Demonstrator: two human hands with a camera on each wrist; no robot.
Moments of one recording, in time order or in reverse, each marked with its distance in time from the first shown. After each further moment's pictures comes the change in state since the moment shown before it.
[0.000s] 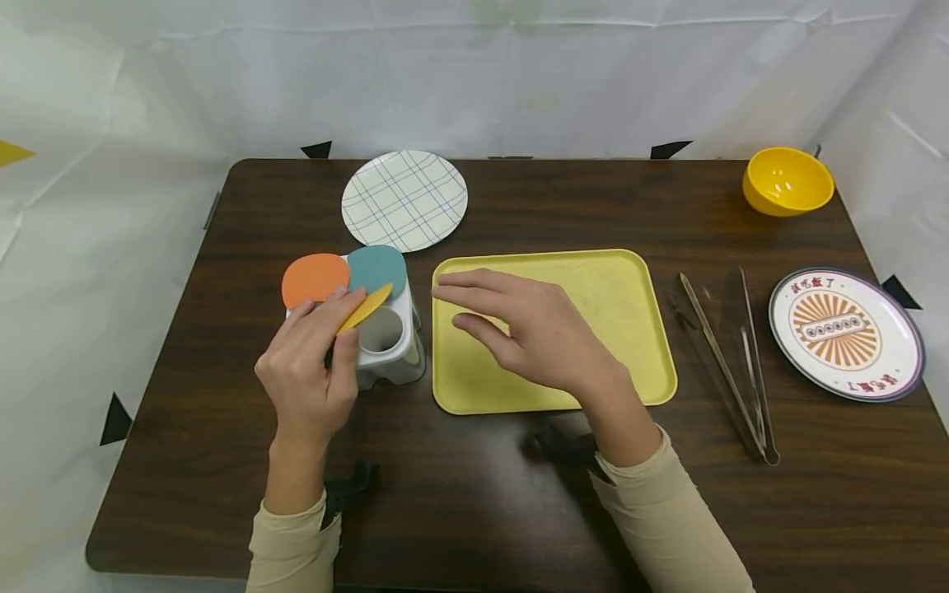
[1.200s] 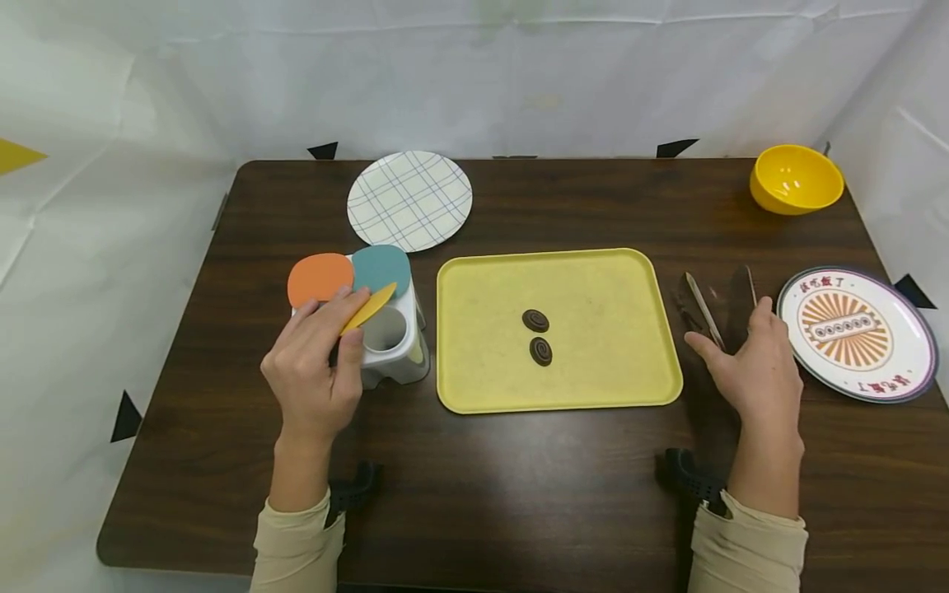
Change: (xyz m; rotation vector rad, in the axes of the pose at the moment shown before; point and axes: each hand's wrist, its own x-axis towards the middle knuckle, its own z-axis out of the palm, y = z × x) left_hand 0.000 -0.001 -0.001 -0.007 -0.010 0.004; right_hand -0.179 0.096 -0.080 -0.266 0.024 1.261
